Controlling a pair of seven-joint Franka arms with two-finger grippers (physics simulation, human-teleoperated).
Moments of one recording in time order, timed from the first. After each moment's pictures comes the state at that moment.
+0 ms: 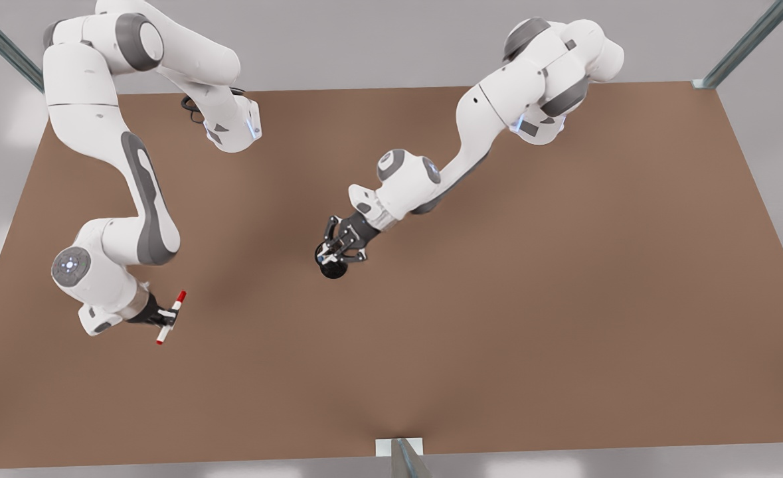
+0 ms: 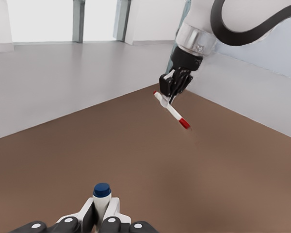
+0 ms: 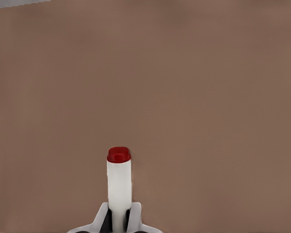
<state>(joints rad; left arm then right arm) -0.53 0.82 -0.57 -1.50 -0.54 3.30 0.71 -0.26 0.47 0.27 -1.69 -0.10 2.28 0.13</state>
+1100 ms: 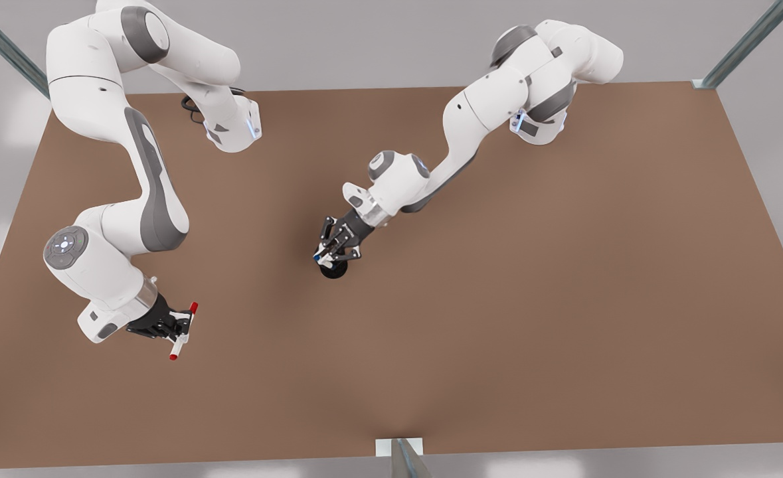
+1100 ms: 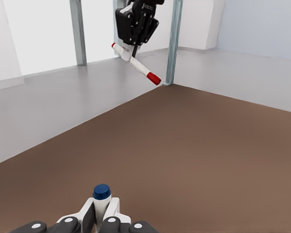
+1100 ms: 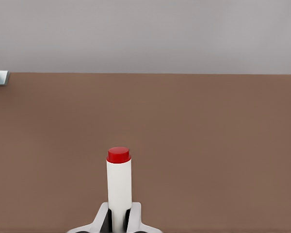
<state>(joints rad) -0.60 0.89 -0.53 -1.49 -0.52 3.44 0.82 -0.27 0.47 0.41 -1.51 -0.10 2.20 0.08</state>
